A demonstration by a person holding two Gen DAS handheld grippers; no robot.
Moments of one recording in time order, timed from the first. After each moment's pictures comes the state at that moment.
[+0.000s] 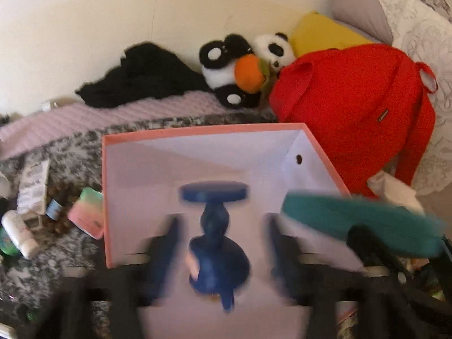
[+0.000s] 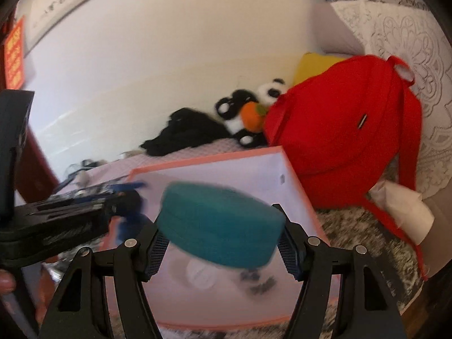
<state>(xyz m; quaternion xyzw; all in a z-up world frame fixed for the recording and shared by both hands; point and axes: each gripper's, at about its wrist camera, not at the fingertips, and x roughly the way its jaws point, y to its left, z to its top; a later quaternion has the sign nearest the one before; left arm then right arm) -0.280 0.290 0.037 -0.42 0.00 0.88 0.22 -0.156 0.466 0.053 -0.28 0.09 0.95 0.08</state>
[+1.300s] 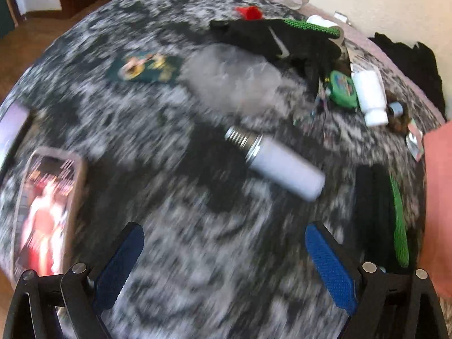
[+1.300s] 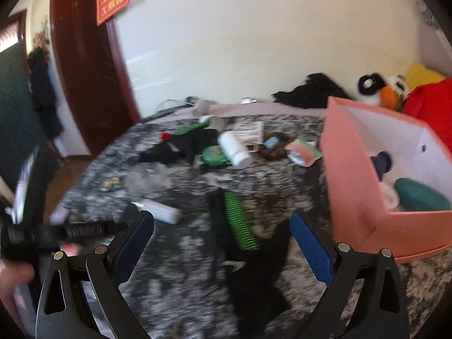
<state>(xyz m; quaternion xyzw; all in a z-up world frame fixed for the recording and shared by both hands) -0.191 -0.113 -0.125 -0.52 -0.19 0.82 -0.11 -0.122 0.120 -0.057 -0.33 0.01 0.94 -0.10</state>
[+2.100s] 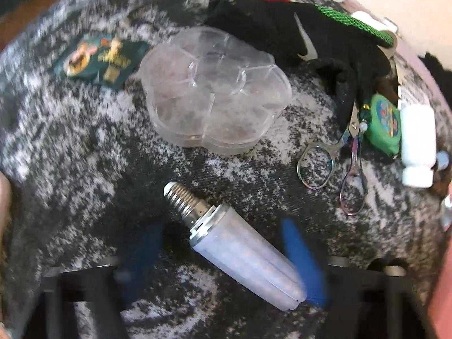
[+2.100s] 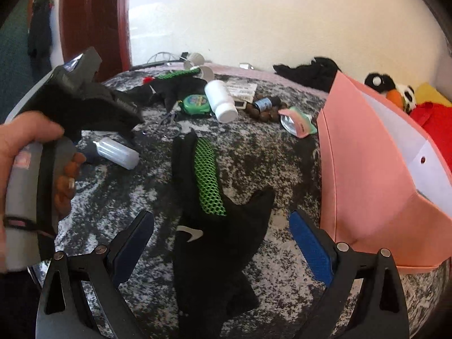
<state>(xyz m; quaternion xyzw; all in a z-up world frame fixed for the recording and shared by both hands) -0.280 -0.081 -0.161 -0.54 -0.22 0.79 -0.19 -0.144 0.131 -0.109 -0.40 -0.07 0.91 -0.10</state>
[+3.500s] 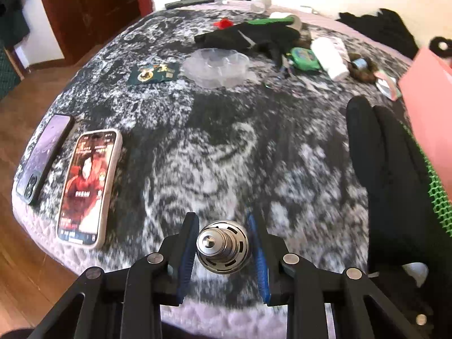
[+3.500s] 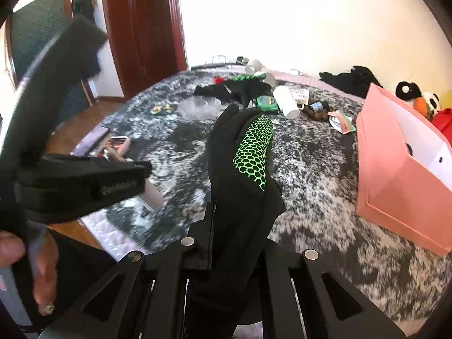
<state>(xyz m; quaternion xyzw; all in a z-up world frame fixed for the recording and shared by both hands) -0.072 -0.055 -0.084 -0.49 -0.07 0.86 -0.11 -0.013 0.093 -0.062 -0.38 -0.06 0.90 -0.21</state>
